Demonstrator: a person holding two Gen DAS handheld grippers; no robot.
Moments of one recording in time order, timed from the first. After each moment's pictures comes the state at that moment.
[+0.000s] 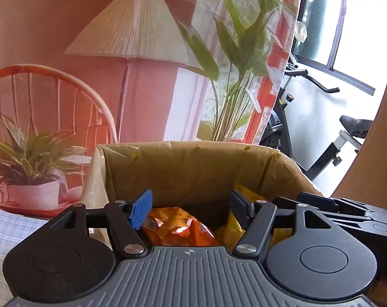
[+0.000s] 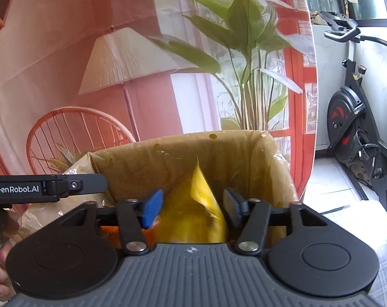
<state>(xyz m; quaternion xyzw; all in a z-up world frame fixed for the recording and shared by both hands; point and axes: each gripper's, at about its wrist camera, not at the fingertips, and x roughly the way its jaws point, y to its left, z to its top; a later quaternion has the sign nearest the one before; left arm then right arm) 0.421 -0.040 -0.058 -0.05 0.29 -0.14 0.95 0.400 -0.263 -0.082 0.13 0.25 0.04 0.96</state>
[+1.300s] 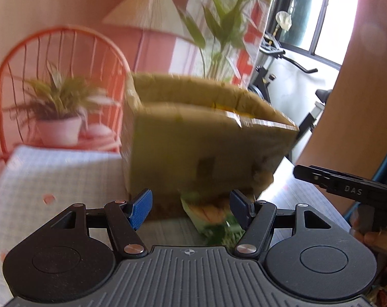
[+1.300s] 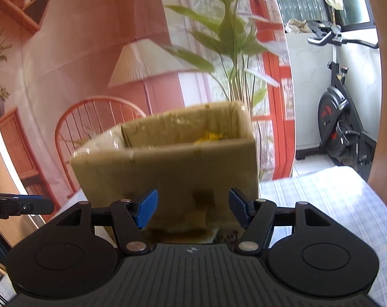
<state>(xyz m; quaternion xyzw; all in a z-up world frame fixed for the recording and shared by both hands) 0.248 0.003 -0.102 -0.06 0.31 -0.17 0.93 0.230 -0.250 -0.107 0.13 0.23 0.04 0.96</state>
